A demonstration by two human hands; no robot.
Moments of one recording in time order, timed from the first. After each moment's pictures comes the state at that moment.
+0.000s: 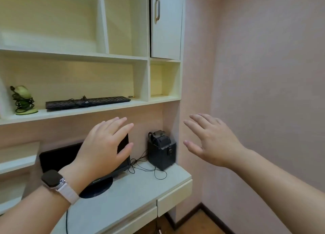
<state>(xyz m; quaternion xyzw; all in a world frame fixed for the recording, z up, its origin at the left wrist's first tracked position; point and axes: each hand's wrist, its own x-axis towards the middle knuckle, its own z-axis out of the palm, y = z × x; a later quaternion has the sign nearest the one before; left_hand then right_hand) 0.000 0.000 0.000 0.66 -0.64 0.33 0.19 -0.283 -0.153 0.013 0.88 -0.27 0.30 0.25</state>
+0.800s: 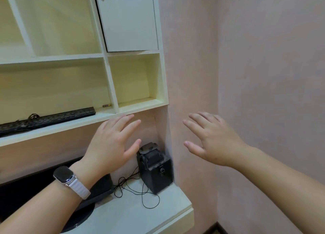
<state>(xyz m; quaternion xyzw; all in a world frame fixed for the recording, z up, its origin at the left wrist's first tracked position) -0.073 -0.313 0.021 0.68 -0.63 0.35 0.13 -0.325 -0.482 0.000 0.91 -0.23 0.29 0.19</state>
